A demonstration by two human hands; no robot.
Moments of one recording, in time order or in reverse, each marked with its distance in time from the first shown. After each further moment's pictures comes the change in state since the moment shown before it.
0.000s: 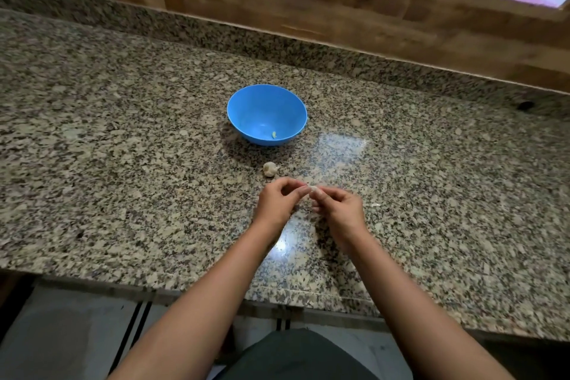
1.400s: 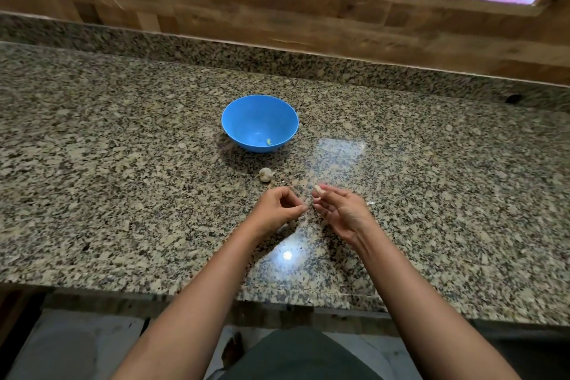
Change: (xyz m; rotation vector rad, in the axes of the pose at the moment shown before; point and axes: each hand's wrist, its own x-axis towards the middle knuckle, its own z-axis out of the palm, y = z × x) left_hand -0.006 0.006 -0.014 0.129 -0.278 -0.010; right_hand -0.006 -0.023 -0.009 0.317 -0.045 0.198
